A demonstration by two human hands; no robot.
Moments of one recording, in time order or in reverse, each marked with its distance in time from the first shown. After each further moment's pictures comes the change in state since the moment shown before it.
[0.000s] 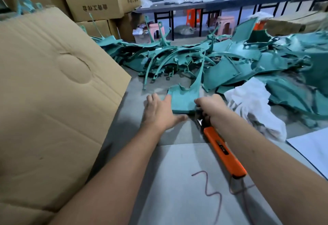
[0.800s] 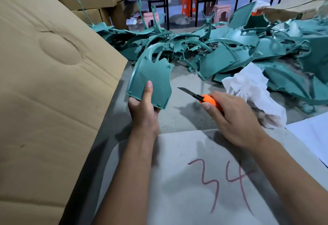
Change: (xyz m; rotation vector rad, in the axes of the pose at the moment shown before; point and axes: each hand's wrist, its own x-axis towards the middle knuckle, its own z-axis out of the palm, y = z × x) left_hand -0.045 0.013 -0.013 -2.022 0.413 -0.482; right_hand -0.058 0.057 -0.063 -0.602 0.022 -1.083
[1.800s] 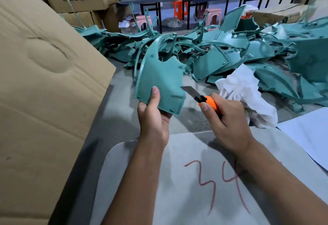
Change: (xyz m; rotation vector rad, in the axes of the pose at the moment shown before) left_hand -0.036 -0.006 0.016 -0.071 -0.178 -0.104; right_hand -0.005 -0.006 0.009 0.170 0.245 -0.027
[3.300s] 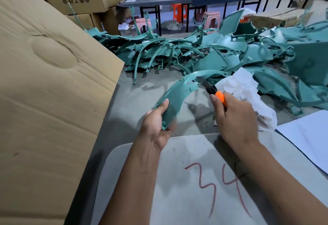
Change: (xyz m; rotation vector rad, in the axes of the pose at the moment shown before) left_hand 0.007 0.004 -0.010 0.225 -0.058 -0.400; right_hand 0.004 0.005 -0.004 -0.412 0.097 0.308
